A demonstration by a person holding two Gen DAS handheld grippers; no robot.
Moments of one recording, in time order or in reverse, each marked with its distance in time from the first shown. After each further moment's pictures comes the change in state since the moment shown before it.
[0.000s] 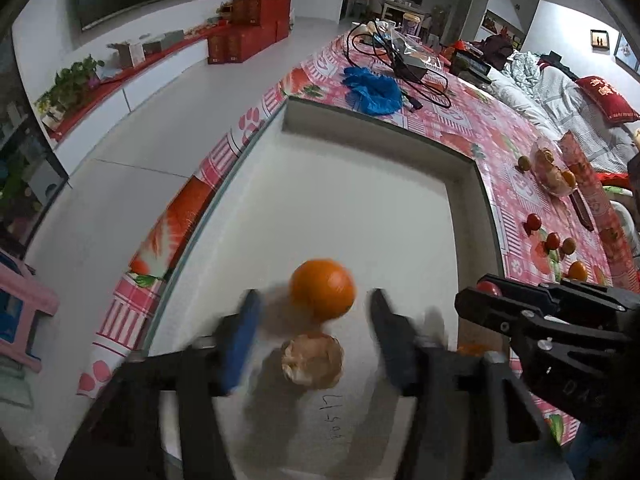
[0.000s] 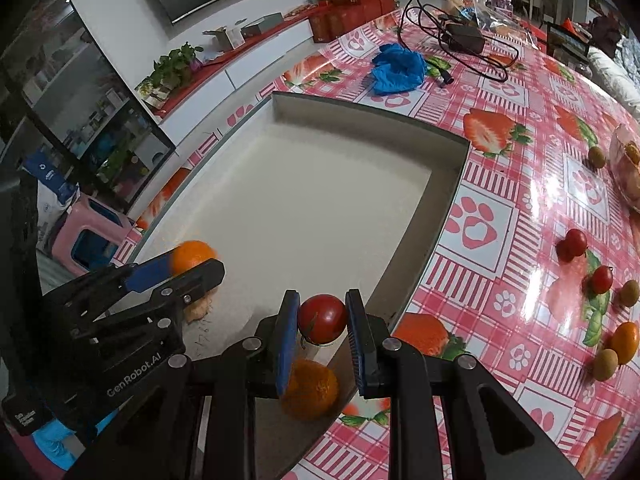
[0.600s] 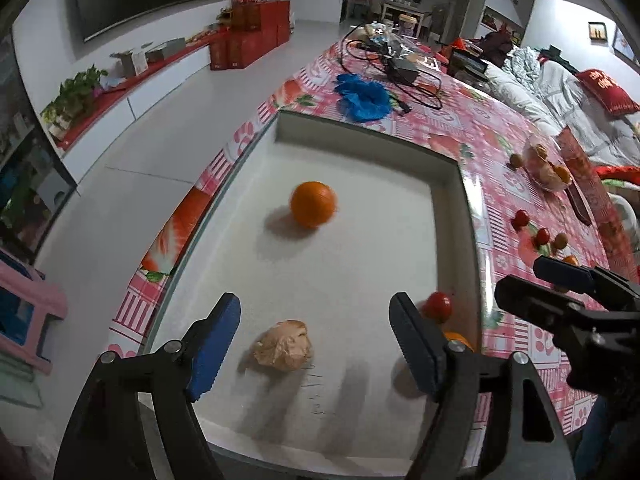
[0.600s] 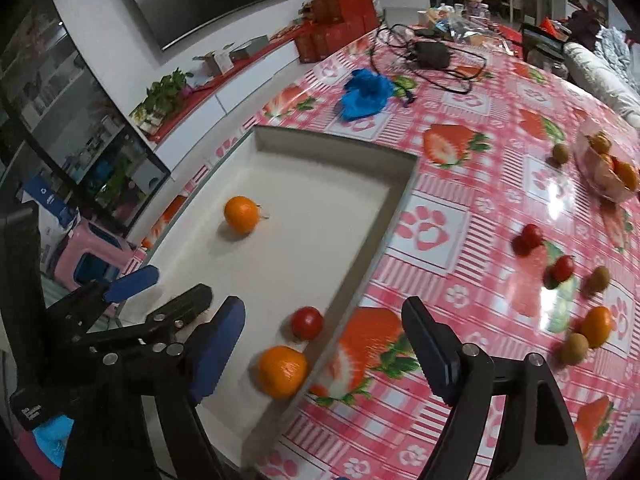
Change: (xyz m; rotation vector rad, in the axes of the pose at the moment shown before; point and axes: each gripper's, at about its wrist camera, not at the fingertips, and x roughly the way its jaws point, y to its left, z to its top) left arm -0.020 -0.020 0.001 0.027 0.004 0.020; right arm -0.042 -0.029 -0.010 0.066 -0.088 -0.028
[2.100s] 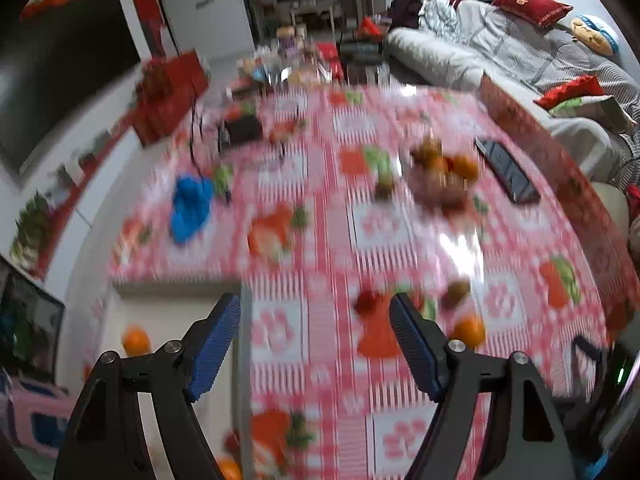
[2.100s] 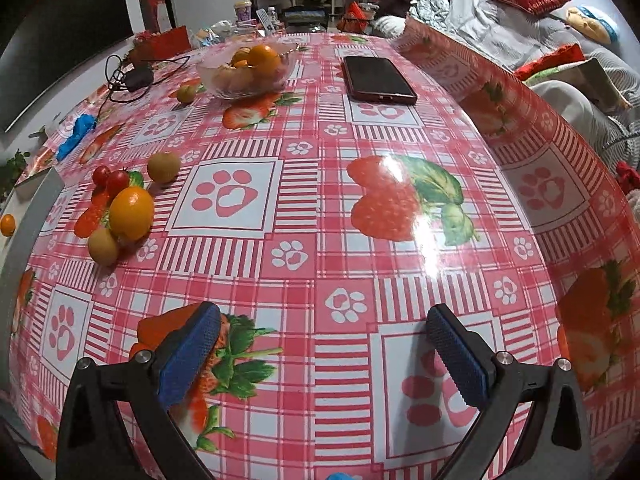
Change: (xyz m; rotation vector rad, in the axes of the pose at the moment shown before) left arm -0.002 -0.239 0.096 0.356 -0.081 -0.003; right arm -0.077 -0.256 -0.132 0.325 -0.115 -0.485
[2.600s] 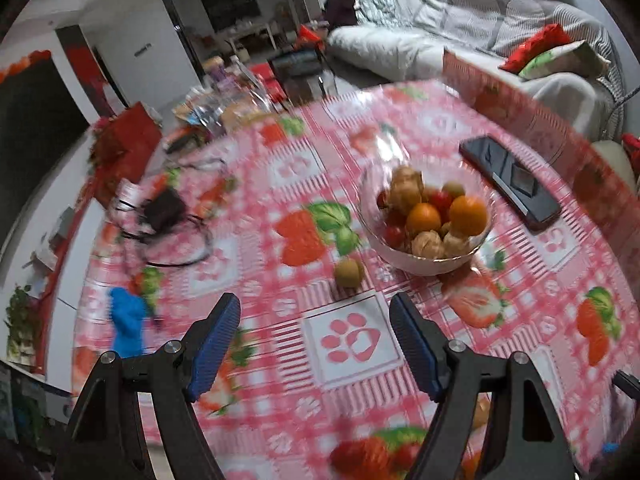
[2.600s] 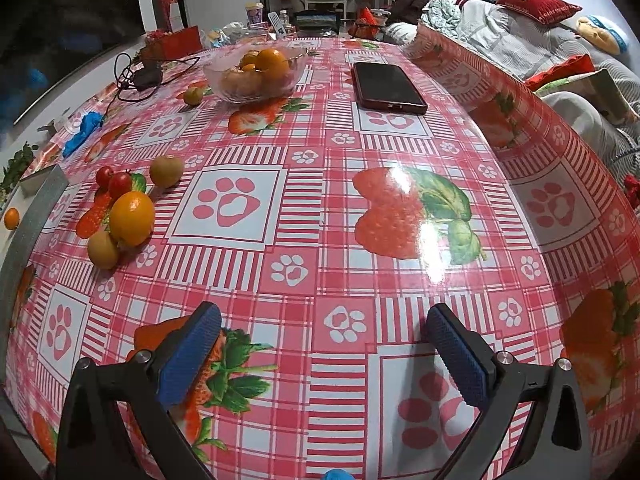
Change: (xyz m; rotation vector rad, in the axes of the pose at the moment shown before) left arm 0.124 -0.066 0.079 0.233 -0.027 -0.057; right arm 0.006 0.000 0.007 -0.029 -0.013 0.022
